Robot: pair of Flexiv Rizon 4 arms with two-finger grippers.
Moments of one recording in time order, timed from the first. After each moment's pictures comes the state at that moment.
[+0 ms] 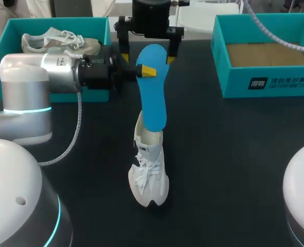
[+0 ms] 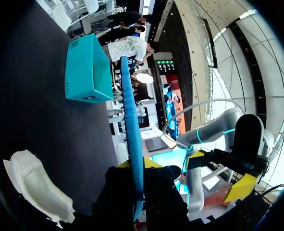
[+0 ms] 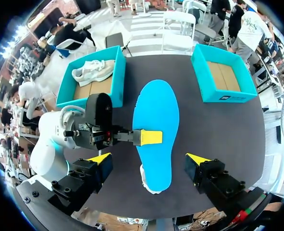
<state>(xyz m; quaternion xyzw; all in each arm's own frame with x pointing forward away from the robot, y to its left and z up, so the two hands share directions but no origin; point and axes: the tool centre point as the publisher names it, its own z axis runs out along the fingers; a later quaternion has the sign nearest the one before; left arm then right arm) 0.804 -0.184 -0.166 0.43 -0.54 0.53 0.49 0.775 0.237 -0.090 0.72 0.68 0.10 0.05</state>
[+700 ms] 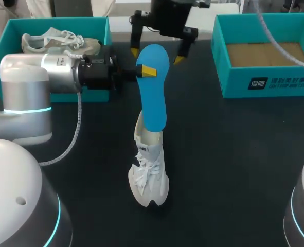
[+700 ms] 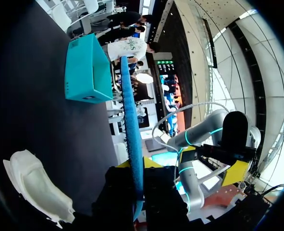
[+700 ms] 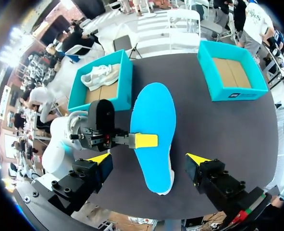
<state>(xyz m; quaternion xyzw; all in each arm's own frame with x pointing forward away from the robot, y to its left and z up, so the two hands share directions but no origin) 0.804 -0.184 -0.166 0.43 -0.54 0.53 0.49 0.780 0.216 -0.089 0.72 0.67 0.16 -0.01</state>
